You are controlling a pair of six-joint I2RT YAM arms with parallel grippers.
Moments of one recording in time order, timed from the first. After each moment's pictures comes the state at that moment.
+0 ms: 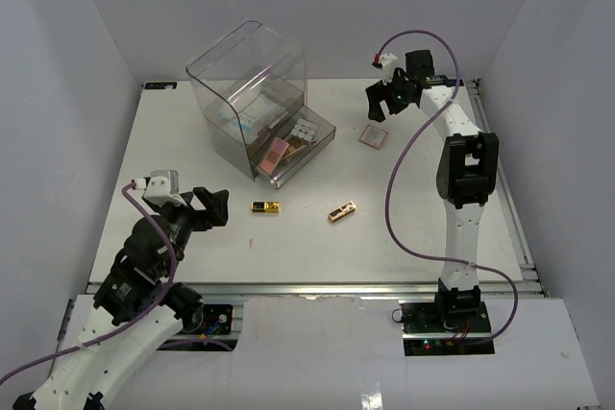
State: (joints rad) left arm -0.60 0.32 0.66 -0.48 -0.43 -0.37; right arm 0.15 2.28 2.06 -0.61 -0.43 -0.45
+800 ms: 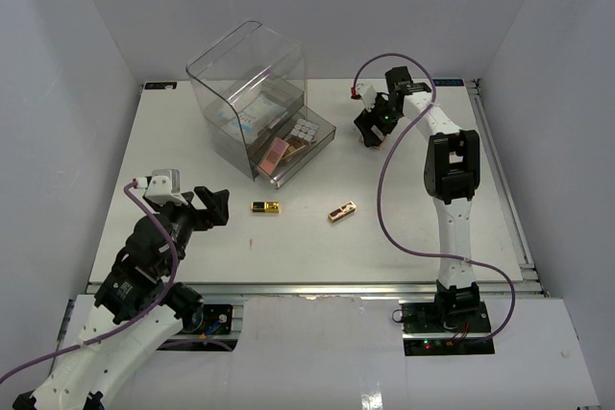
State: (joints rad) left arm -0.60 0.34 0.66 -0.48 -0.43 -0.37; right arm 0.20 2.41 2.10 -0.81 -0.40 -0.74
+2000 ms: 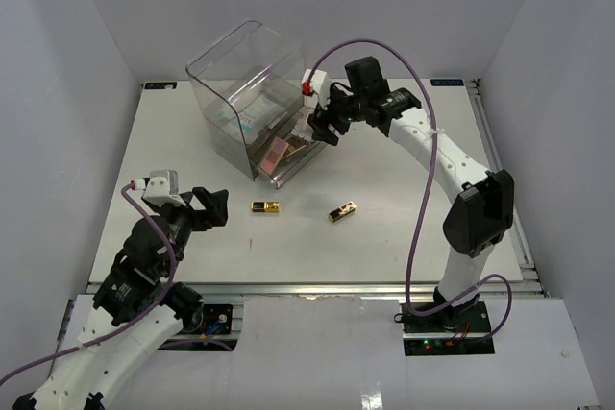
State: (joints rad) left arm -0.60 0.32 0.66 -0.48 -0.43 -0.37; right arm 0.54 1.81 1.75 -0.62 -0.45 -0.62
